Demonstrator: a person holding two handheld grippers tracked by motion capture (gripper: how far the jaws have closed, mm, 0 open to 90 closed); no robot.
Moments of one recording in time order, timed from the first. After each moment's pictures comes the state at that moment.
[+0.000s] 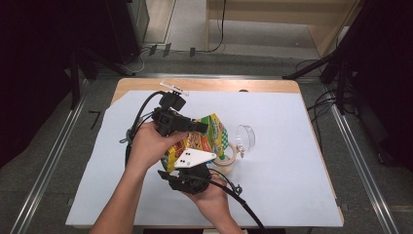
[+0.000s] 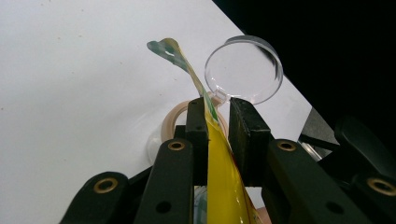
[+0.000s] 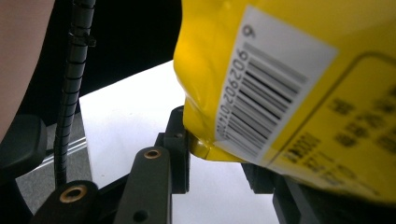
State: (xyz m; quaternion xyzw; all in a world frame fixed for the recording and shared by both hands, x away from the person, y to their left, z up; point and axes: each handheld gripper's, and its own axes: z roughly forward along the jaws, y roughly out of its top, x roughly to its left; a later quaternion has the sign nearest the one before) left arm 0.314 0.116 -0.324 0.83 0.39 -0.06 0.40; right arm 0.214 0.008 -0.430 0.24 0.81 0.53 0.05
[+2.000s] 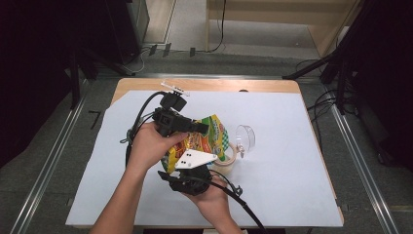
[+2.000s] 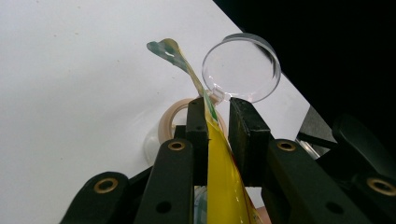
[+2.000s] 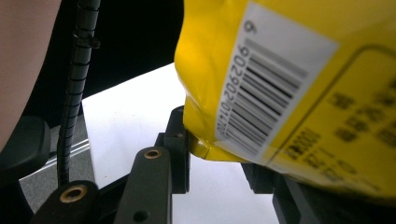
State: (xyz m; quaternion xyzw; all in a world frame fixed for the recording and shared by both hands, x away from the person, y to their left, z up) left arm 0.313 0.114 -0.324 0.83 0.39 -0.07 0.39; right arm 0.211 0.006 -0.430 0.24 0.81 0.54 0.05
